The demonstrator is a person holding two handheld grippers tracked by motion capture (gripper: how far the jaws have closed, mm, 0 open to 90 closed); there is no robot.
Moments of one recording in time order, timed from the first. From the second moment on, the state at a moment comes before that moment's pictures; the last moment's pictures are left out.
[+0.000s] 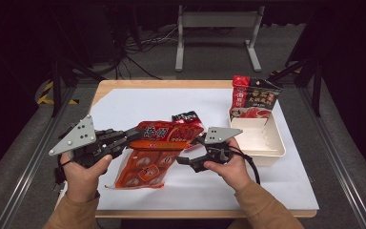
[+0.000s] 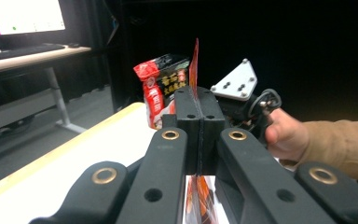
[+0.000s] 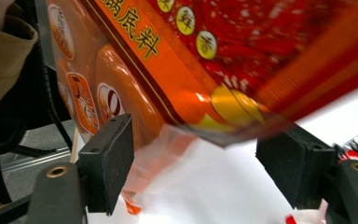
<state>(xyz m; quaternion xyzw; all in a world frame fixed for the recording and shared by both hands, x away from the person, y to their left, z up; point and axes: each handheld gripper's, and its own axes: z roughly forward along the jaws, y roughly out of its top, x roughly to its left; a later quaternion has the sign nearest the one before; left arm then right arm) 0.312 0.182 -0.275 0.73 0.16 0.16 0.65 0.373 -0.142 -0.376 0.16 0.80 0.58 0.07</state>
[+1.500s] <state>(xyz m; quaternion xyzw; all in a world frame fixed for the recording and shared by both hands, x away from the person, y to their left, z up) 0.315 0.180 -0.278 0.73 0.16 0.16 0.65 0.379 -0.126 -0.382 0.09 0.78 0.62 -0.05</state>
